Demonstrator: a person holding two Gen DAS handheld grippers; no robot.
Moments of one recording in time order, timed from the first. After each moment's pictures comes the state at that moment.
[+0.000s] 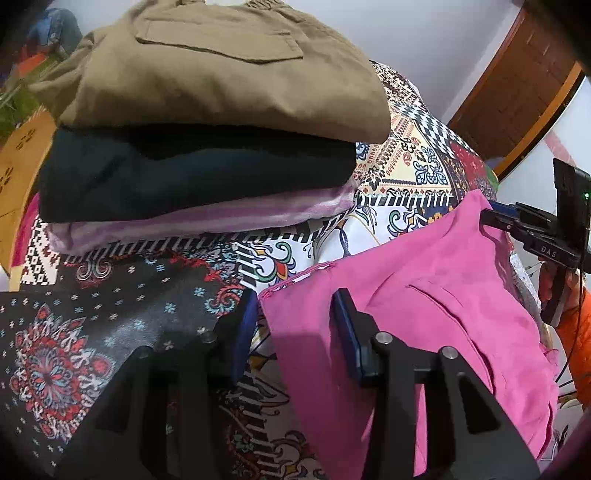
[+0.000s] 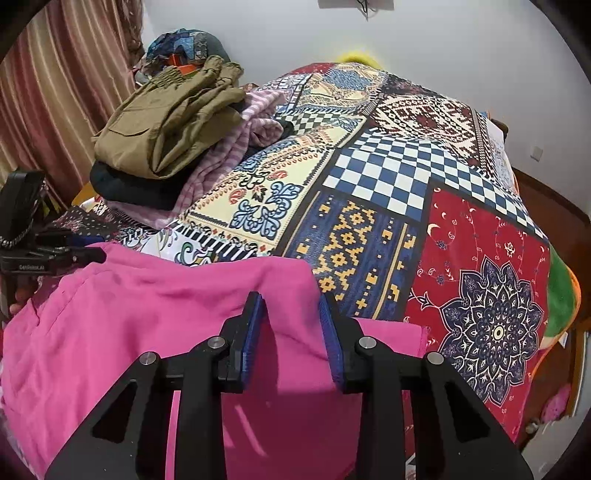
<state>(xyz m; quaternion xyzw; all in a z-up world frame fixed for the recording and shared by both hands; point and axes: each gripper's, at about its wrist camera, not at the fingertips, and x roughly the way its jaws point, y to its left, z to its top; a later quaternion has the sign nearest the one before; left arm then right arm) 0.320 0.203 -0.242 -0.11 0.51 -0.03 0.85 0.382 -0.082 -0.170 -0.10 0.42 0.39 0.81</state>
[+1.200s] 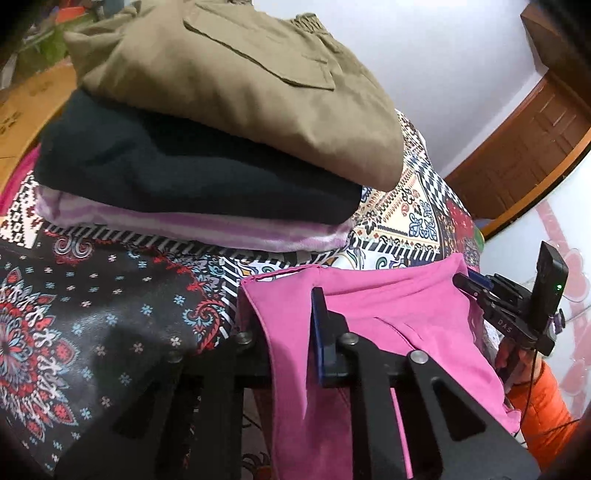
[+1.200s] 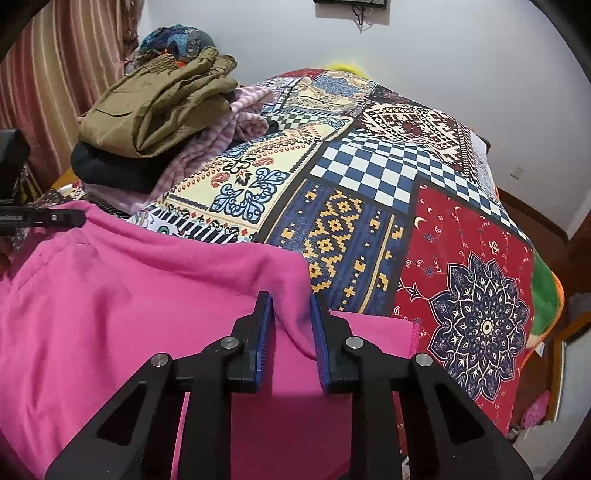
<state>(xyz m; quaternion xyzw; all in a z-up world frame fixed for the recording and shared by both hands) 0.320 0.213 -0.241 -0.23 0.45 -0.01 0.86 0.374 -0.078 -0.186 -0.14 0.39 0.34 0.84</state>
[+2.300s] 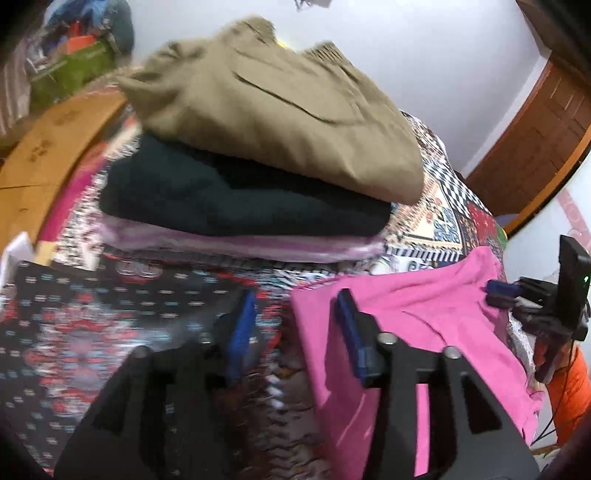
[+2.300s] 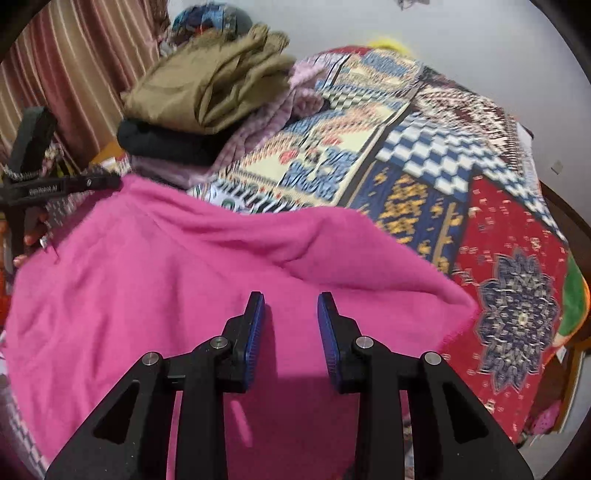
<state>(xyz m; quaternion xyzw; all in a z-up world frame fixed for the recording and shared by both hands) 0.290 0.247 -0.209 -0.17 0.45 0.03 0.88 0.362 -0.079 -0.166 -0.12 0.43 0.42 0.79</state>
